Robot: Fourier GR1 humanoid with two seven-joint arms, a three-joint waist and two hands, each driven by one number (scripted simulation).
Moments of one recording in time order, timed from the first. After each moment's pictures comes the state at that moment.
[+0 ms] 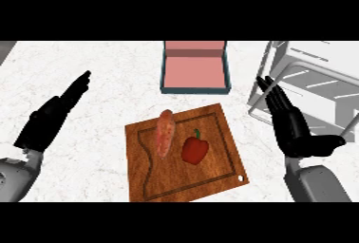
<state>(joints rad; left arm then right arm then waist) -0.25 0.59 -0.26 -1.56 0.14 0.06 0.18 -0.21 -0.27 0.21 -1.47 -0.30 -0.19 -0.21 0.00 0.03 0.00</state>
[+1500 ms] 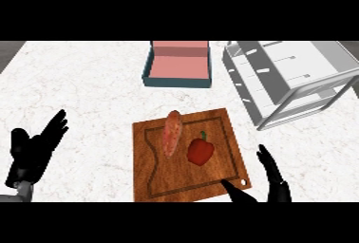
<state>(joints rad) -0.01 0.51 -0.12 -1.39 0.27 0.11 0.15 0.19 -0.27 0.57 -1.54 -0.12 -0.87 -0.11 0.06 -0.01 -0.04</state>
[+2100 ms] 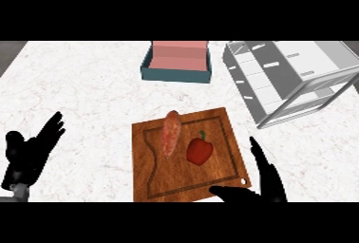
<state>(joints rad) 0.00 0.51 -0.10 -1.37 0.28 0.09 0.12 -0.01 -0.42 0.72 -1.68 0.01 -0.81 0.61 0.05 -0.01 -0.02</state>
